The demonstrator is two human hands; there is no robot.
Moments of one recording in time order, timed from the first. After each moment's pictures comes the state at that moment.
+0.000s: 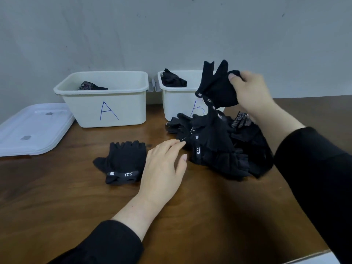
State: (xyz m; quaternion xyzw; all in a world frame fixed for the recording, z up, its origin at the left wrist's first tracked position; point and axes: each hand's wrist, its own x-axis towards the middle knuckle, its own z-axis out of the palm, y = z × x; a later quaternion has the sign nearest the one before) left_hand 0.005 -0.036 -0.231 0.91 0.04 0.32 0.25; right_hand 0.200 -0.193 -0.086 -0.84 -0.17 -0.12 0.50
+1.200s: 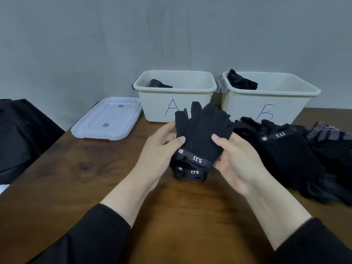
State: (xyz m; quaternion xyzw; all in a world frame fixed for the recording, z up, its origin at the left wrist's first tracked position) left_hand -0.071 0.093 -0.181 0.69 0.14 0.24 0.67; right_hand 0.034 -0.063 -0.179 -0.52 -0.21 0.30 0.77
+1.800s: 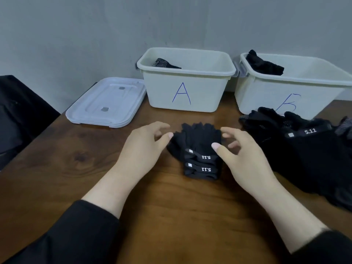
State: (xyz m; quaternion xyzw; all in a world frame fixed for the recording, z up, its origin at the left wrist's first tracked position) left_hand -0.079 0.158 -0.208 0.89 0.27 0.20 0.32; right_hand 0.049 -0.052 -0.210 -0.85 -0.32 0.04 0.41
